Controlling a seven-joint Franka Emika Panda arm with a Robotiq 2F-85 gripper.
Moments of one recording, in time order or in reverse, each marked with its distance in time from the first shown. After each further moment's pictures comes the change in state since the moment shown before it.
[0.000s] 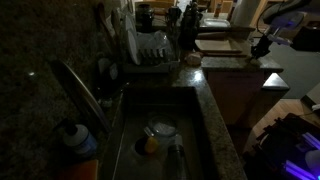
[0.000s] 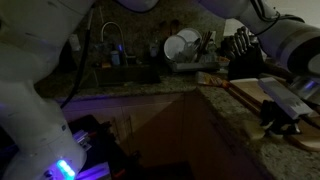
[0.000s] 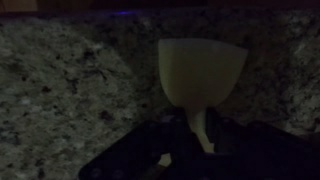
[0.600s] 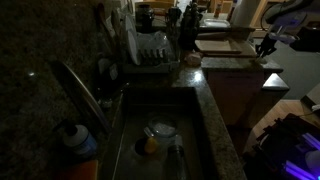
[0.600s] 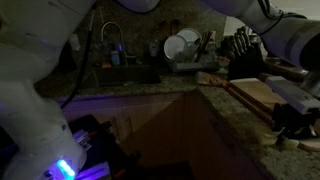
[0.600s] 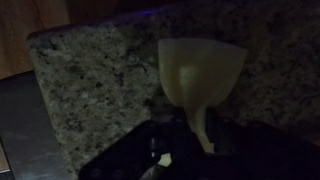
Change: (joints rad) arm 0.008 0.004 -0.035 0.039 -0.094 -0.004 0.162
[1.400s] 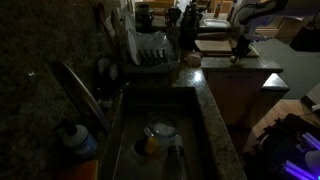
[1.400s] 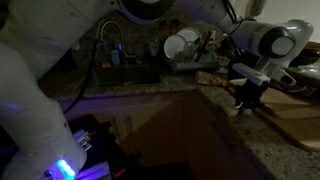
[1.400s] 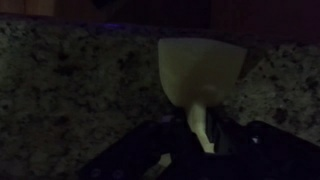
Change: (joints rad) arm 0.175 0.098 0.071 0.159 -0.048 -0.187 -0.007
